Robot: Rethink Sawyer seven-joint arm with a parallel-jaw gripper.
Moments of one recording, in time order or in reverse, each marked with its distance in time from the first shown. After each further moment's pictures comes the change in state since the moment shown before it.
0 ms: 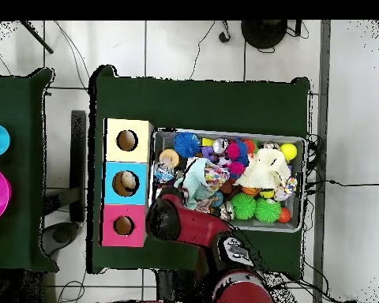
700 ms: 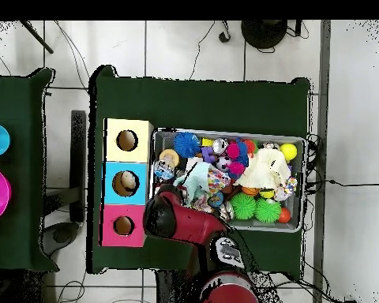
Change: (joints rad) arm 0.047 -0.001 -0.047 -0.019 0.041 0.025 0.000
